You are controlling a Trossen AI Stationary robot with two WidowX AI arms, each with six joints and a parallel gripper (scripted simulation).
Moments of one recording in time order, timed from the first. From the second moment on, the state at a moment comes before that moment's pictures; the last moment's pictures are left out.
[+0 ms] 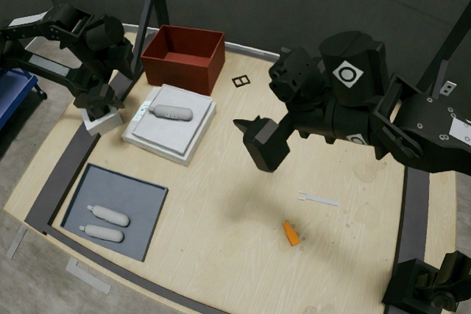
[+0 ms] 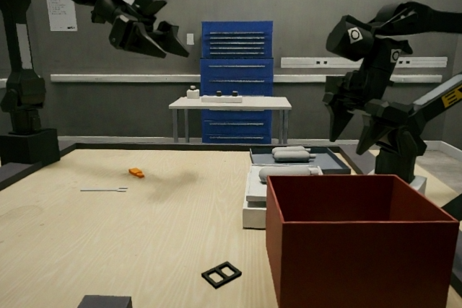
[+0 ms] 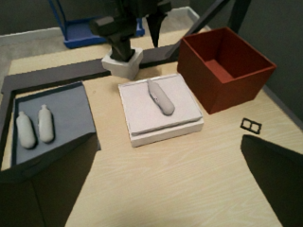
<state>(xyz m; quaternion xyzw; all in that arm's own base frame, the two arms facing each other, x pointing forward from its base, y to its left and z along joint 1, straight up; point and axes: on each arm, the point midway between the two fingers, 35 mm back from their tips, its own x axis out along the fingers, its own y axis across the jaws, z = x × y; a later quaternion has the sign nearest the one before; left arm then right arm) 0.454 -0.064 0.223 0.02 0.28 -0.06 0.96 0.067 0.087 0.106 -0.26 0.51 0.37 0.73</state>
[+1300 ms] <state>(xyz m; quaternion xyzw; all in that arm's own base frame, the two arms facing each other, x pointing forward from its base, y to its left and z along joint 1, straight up) 0.454 -0.064 0.223 0.02 0.28 -0.06 0.96 0.121 0.140 0.098 -0.27 0.62 0.30 0.67</state>
